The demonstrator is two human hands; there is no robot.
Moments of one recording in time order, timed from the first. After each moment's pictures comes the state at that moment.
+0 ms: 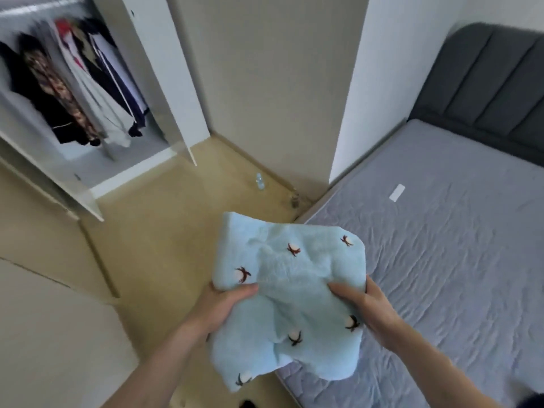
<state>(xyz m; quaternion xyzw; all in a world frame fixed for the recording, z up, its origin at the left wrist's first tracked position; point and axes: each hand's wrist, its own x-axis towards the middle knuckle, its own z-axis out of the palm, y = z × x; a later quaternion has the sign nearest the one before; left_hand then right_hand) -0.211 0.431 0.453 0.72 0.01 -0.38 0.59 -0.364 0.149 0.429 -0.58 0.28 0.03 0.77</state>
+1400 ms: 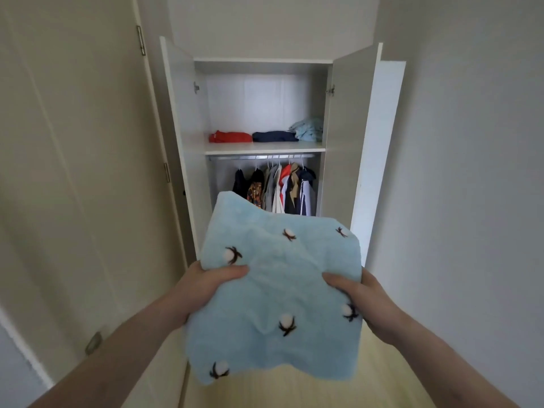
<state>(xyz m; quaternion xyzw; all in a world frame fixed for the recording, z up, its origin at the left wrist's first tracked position) 0.450 0.740 0.676 0.70 0.07 -0.04 0.71 0.496 0.424 0.648 -0.69 -0.09 0.10 0.71</state>
